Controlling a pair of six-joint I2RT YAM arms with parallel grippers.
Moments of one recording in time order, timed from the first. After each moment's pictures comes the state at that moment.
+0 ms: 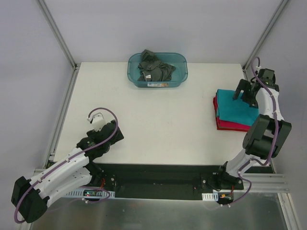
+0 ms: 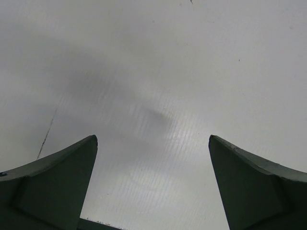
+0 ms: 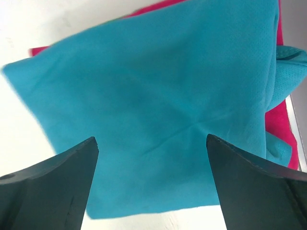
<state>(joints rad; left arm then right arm) -0.67 0.74 0.45 -0.66 -0.60 -0.94 -0.34 1.66 1.41 -0.72 -0.07 0.08</state>
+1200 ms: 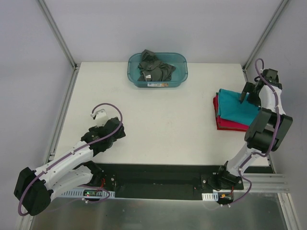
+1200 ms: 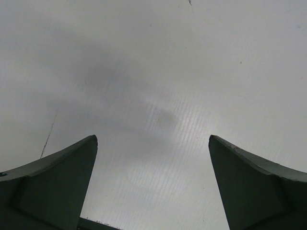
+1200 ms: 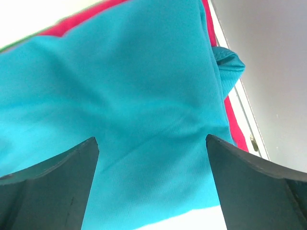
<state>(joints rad) -0.66 0.88 0.53 -0.66 -0.60 -0.92 -0.40 1.84 1.49 -0.75 0.09 0.04</state>
